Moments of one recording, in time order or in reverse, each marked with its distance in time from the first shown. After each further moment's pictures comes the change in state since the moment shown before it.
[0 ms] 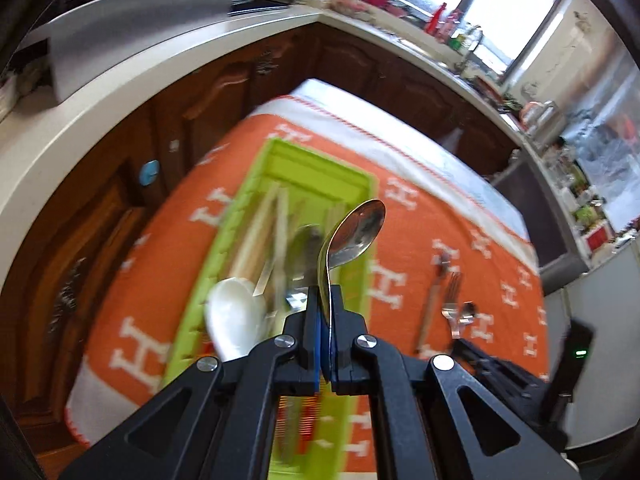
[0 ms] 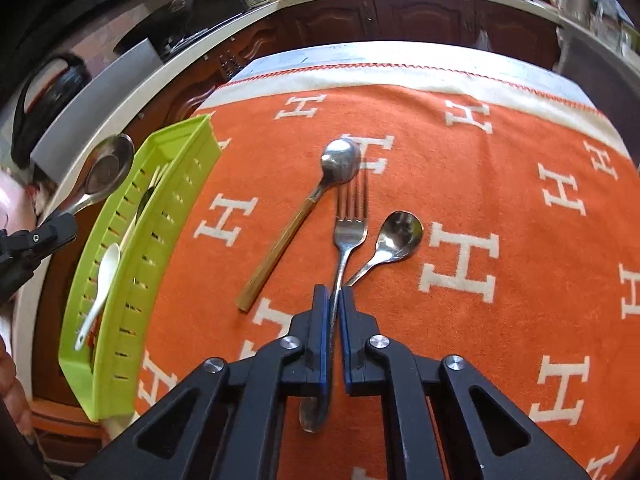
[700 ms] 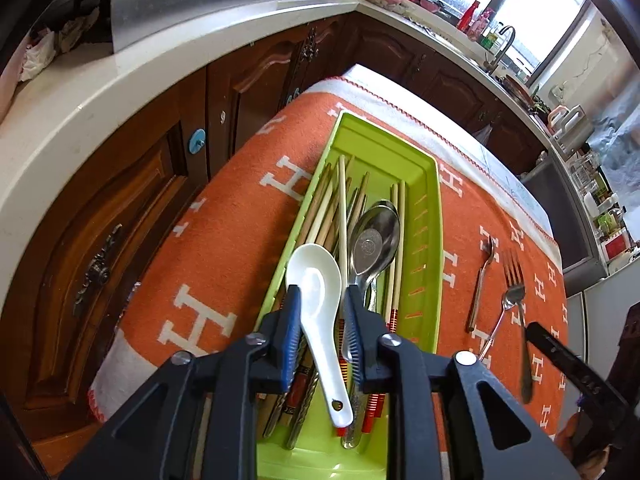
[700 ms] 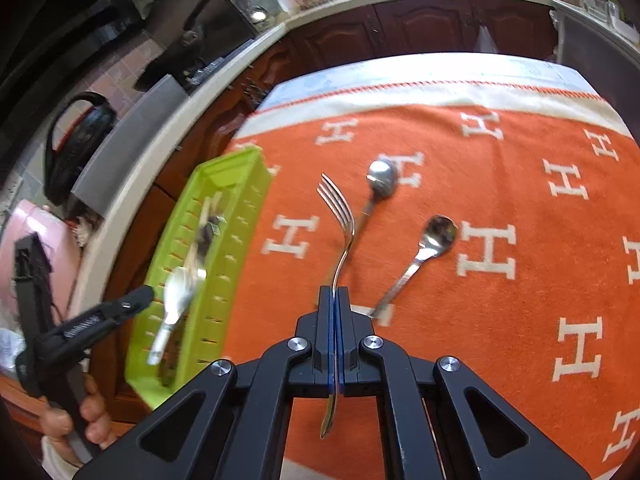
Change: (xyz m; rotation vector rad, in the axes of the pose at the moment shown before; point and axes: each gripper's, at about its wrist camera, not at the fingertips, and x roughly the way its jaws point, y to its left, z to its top) left arm -0.006 0.043 -0.018 -0.051 0.026 0.056; right arm -0.059 0.017 0.001 0.097 -0.042 0.165
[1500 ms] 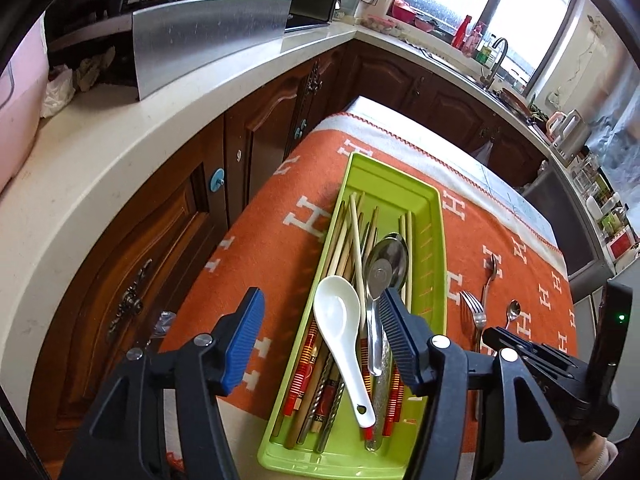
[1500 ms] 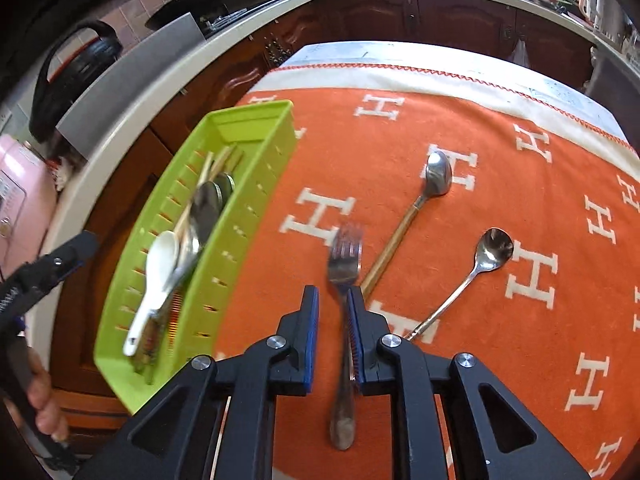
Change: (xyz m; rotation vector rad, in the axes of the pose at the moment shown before) left arm -0.029 0.007 0.008 0.039 -0.089 0.039; right arm 0.044 0.046 0.004 -0.172 0.108 -0.107
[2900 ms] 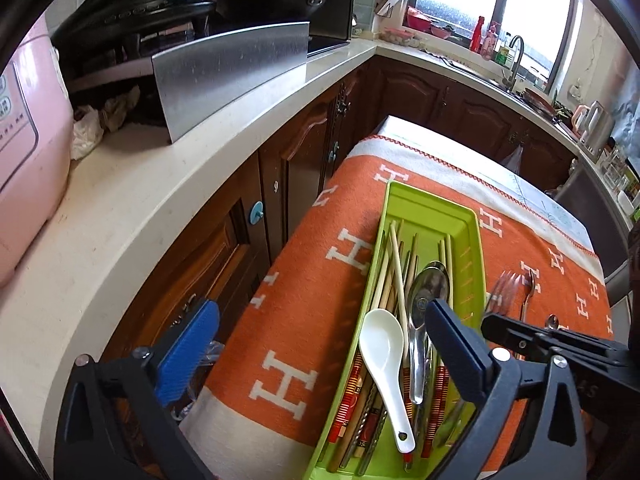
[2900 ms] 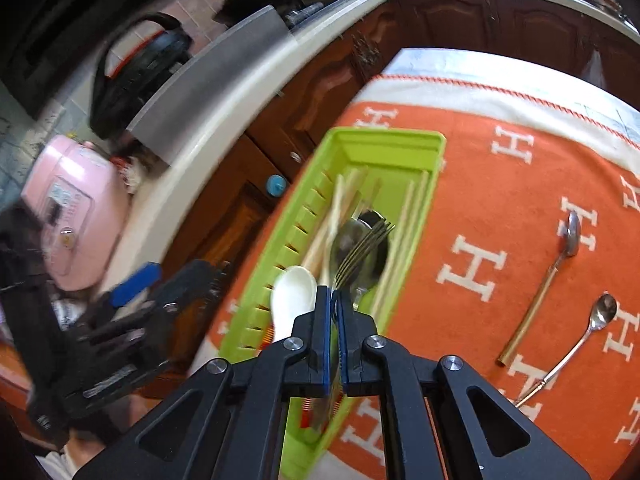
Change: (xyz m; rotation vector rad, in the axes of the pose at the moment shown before) left arm -0.008 -0.001 0.014 0.059 -0.079 0.164; right arm 0.011 0.089 0.051 -0.048 0.051 0.233
